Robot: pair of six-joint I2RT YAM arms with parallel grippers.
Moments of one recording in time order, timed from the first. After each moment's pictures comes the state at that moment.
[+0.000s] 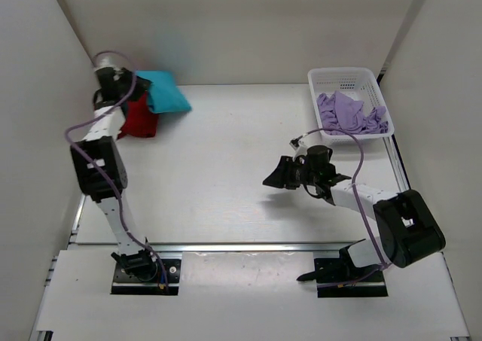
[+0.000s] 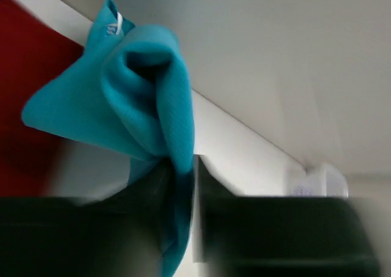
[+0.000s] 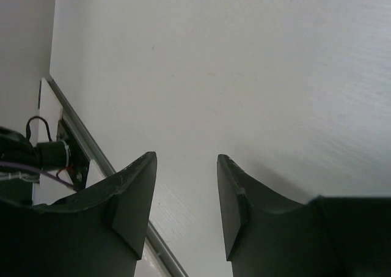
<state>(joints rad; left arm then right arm) 0.14 2.05 1.68 0.02 0.31 -0.74 0.38 1.39 0.55 0.28 -0.60 0.59</state>
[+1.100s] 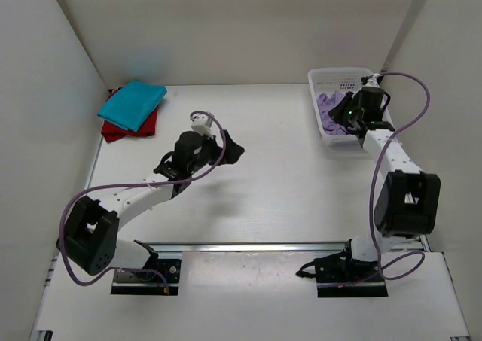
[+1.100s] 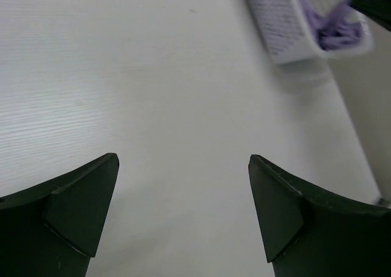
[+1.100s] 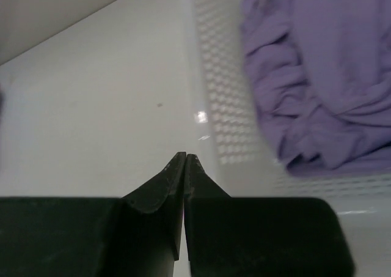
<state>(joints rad) -0.59 1.35 0.78 0.27 0.09 -0.56 -0.04 1.56 1.16 -0.08 -0.24 0.44</state>
